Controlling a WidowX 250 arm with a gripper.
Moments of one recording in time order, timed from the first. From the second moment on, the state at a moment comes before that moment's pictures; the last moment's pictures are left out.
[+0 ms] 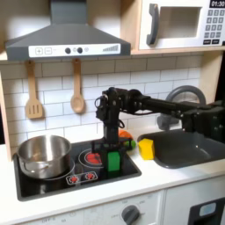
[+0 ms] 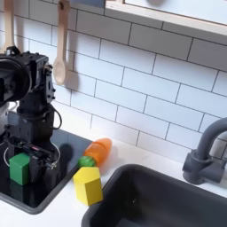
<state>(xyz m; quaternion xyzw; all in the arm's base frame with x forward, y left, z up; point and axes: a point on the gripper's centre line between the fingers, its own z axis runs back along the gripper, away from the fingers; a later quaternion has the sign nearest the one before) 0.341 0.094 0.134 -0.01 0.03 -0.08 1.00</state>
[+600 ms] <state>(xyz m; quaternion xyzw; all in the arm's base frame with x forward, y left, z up) 0.339 0.086 0.159 -0.04 0.03 -0.08 1.00</state>
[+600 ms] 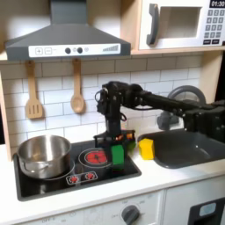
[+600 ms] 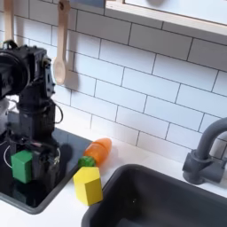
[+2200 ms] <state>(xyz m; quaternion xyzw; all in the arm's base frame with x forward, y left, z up) 0.340 0.179 0.232 0.00 -0.06 0.00 1.00</state>
